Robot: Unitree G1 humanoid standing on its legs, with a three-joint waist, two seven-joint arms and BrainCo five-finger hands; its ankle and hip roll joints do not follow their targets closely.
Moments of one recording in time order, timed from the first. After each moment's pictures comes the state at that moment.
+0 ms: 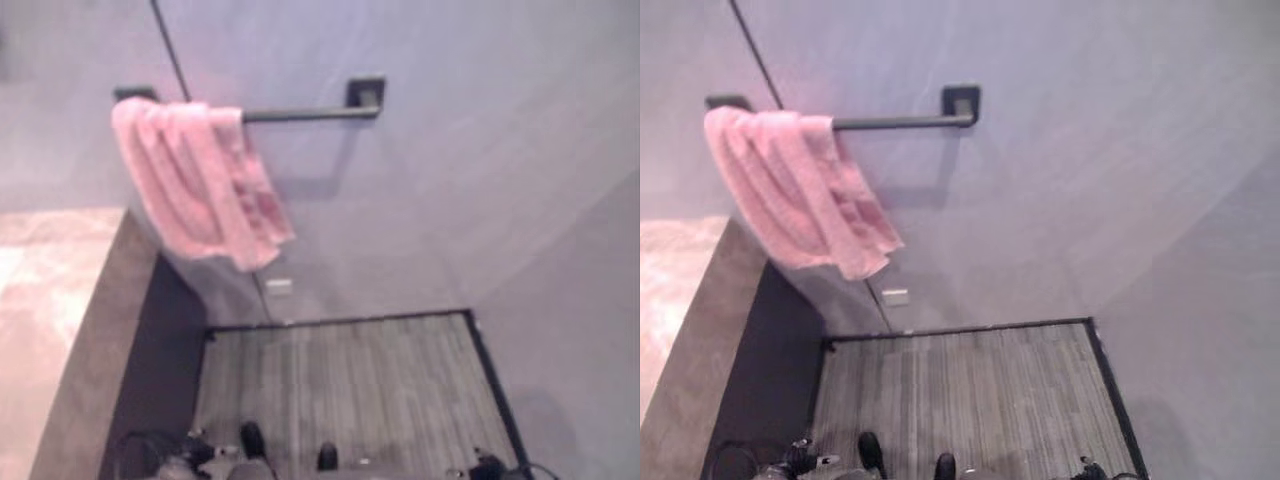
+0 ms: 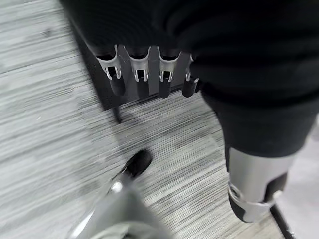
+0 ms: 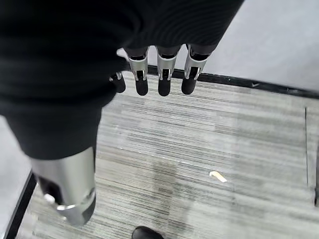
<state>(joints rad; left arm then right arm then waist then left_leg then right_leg) -0.05 0.30 -0.22 1.31 0.02 -0.12 0.11 0.05 -0.36 0.21 1.27 0.00 -0.09 -0.10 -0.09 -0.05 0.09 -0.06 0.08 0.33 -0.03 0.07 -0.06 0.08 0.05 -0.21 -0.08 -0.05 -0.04</state>
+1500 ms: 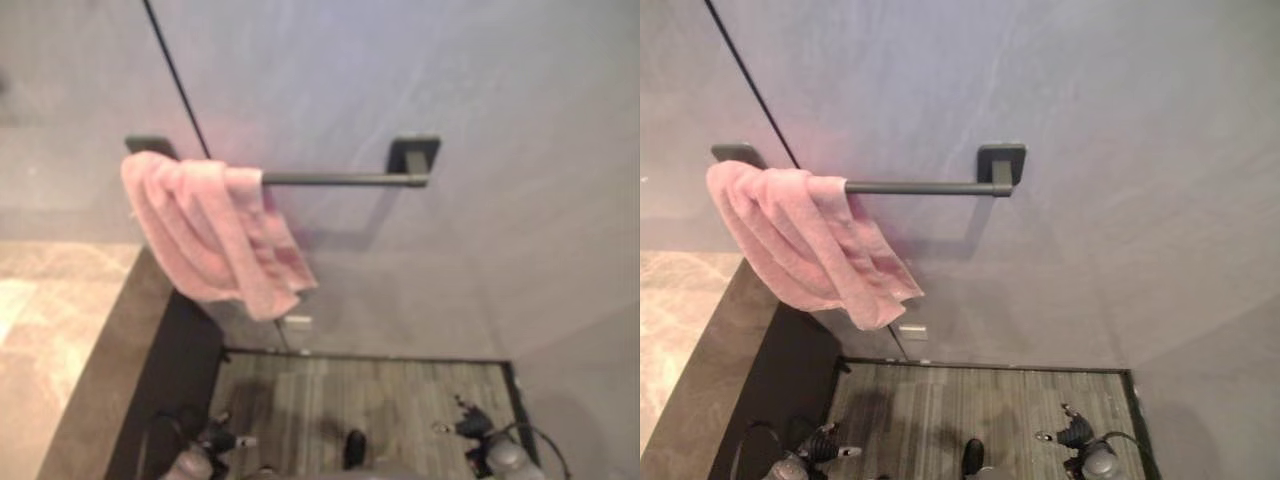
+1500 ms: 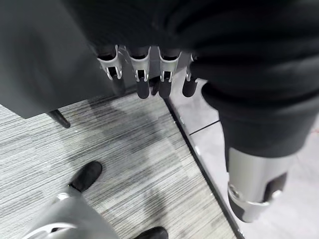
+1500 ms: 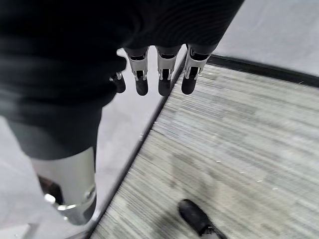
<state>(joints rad) -0.06 0.30 -0.35 1.19 0.07 -0.15 0.08 0.01 -0.44 0.28 1.04 0.00 -0.12 -0.08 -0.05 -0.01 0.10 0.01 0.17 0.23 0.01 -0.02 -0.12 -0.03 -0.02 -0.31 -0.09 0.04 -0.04</state>
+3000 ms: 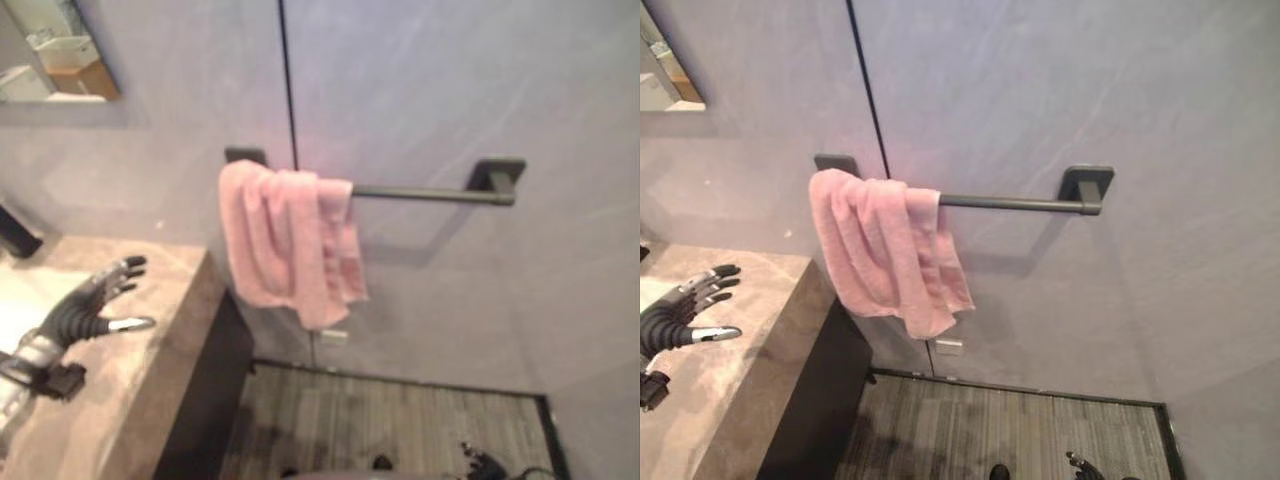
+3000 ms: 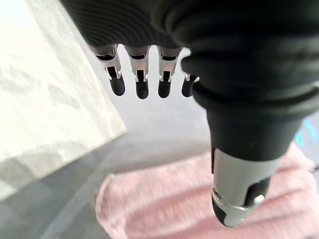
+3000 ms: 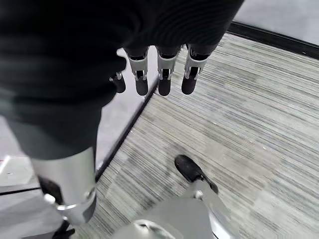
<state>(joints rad) 0.41 1.03 0.21 -0.02 -0.57 -0.26 -0.22 0.21 -0.44 0.24 0.97 -0.07 -0.14 0.04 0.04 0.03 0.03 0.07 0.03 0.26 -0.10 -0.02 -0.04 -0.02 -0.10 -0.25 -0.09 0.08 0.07</state>
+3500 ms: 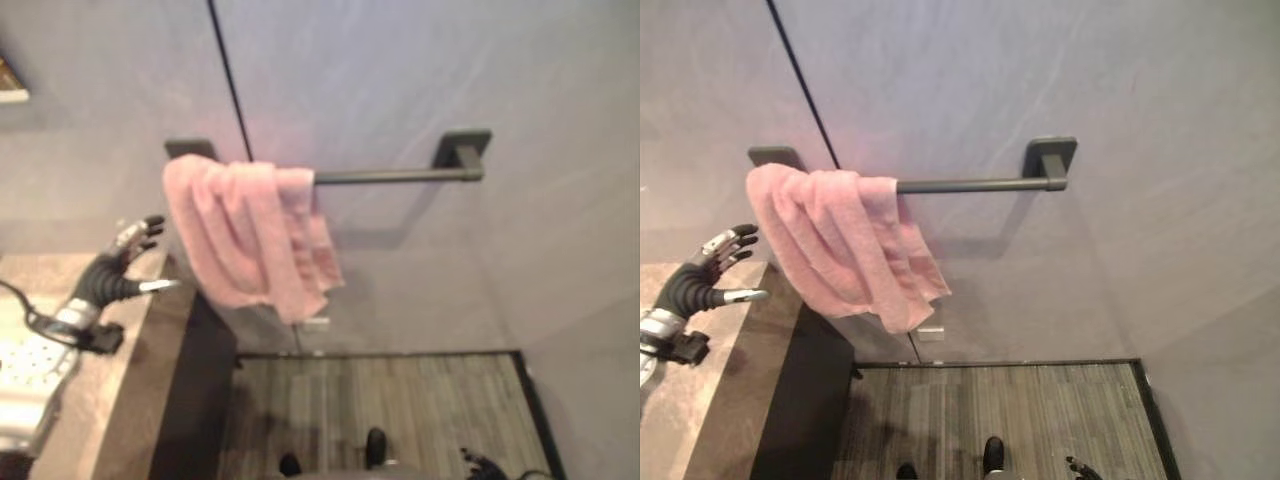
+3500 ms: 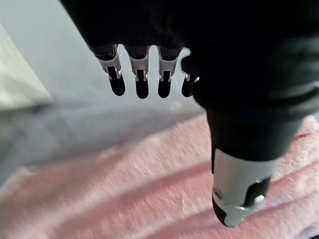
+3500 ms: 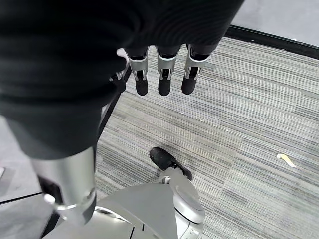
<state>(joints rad) 0.15 0.92 0.08 0.00 -0.49 -0.28 -0.16 0.20 -0.44 0.24 0.97 -0.08 -0.13 0.05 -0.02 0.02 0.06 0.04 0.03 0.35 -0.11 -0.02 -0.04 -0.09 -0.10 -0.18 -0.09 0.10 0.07</state>
